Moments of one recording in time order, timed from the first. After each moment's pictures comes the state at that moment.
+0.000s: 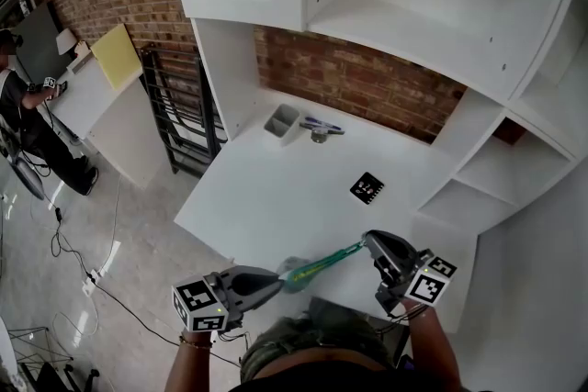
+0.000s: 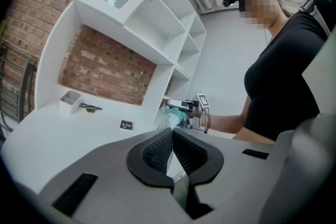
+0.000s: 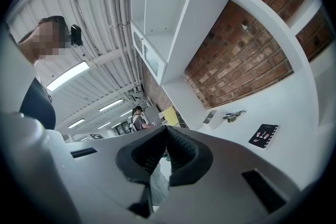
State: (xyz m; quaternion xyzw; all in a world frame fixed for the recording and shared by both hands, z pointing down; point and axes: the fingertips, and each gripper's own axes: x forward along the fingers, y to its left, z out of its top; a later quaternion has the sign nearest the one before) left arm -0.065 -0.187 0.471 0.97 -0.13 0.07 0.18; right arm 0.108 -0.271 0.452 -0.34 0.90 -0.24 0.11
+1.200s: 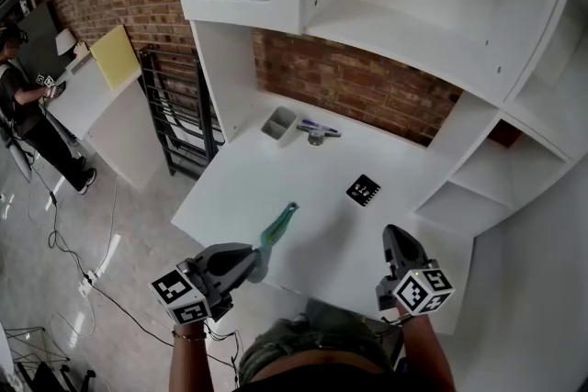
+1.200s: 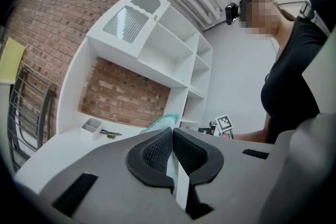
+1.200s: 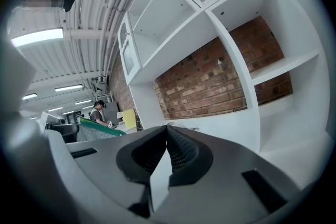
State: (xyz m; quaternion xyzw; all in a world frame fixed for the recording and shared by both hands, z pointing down) left arm -0.104 -0.236 0.419 0.96 -0.25 -0.01 0.13; right arm 0.166 -0.283 0.460 -0.56 0.81 -0.16 0.04
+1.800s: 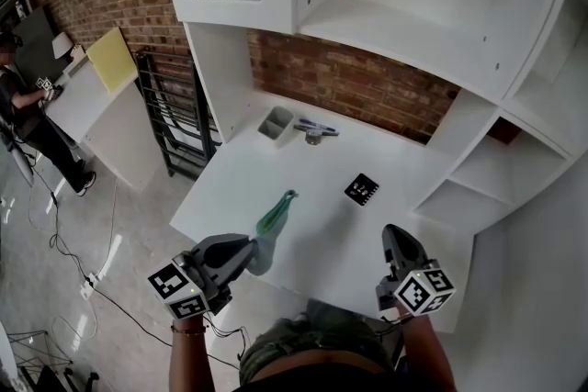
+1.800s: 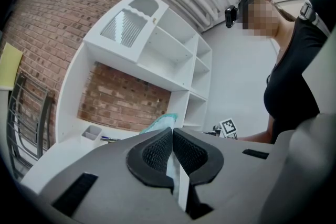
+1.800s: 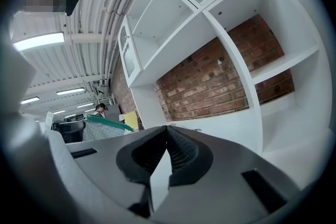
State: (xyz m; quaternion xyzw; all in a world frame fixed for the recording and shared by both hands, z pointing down) left arm -0.100 -0.255 0.404 0.96 -0.26 -0.02 0.11; right arm 0.170 -0.284 0.459 -0.55 0.82 -0.16 0.06
